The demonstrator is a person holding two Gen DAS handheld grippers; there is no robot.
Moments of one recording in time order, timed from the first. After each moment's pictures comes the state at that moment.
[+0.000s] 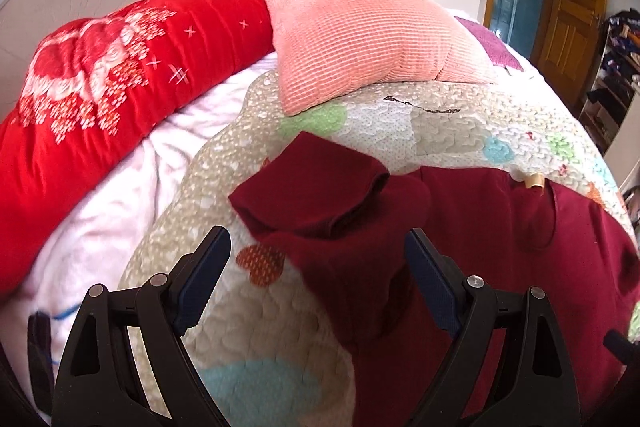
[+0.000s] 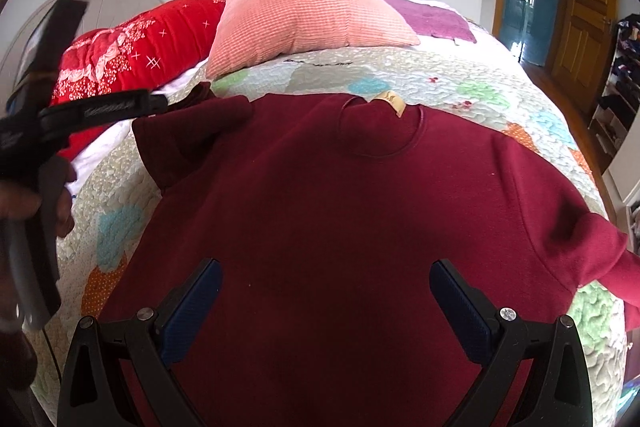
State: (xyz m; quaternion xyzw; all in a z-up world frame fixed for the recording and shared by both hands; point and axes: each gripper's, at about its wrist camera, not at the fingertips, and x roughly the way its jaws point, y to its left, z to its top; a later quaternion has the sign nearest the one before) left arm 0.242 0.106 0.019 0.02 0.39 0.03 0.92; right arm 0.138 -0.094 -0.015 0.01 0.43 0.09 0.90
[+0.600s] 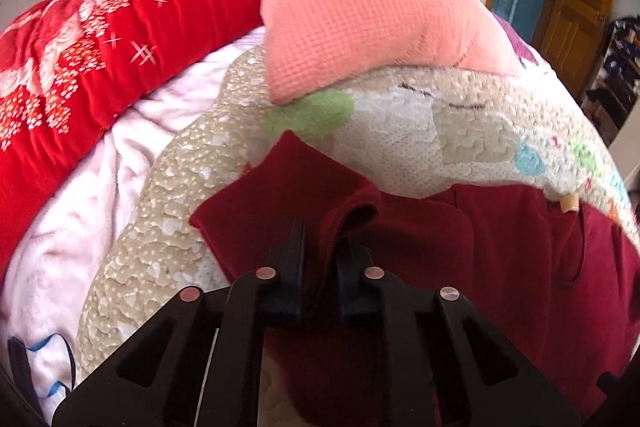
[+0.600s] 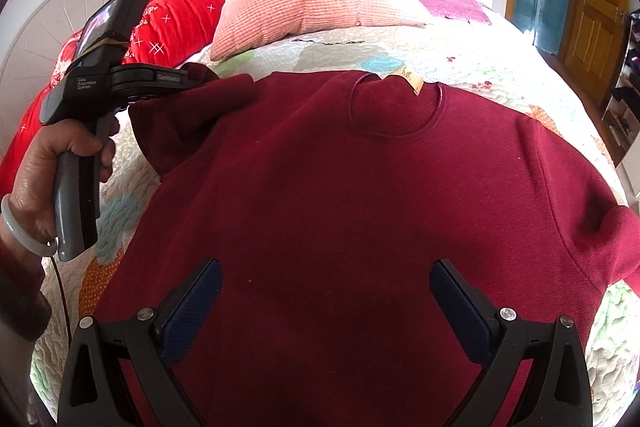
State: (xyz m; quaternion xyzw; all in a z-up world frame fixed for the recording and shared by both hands) left arm 0.303 0.128 -0.007 -0.01 0.43 0.01 0.90; right arm 0.145 -0.095 -0.028 0.02 0.45 0.11 0.89
